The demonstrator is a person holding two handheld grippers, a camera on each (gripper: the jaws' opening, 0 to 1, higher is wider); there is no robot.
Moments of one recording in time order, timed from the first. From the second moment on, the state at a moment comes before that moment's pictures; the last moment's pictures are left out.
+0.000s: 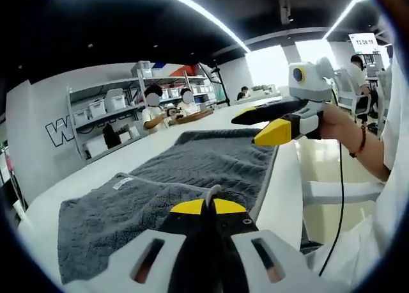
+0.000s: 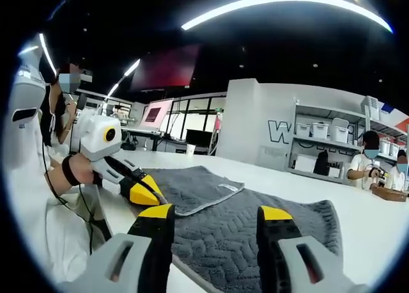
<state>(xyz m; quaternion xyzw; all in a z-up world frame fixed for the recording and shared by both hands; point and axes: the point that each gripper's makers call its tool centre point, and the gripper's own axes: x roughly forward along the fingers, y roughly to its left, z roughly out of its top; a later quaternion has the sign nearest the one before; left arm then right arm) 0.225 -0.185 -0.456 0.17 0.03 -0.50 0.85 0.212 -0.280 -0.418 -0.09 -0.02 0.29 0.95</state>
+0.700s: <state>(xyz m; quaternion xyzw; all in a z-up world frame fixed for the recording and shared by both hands) 0.211 -0.186 -0.444 0.11 0.02 -0.53 0.84 0.222 -0.258 -0.407 -0.09 -0.03 0.30 0.95</state>
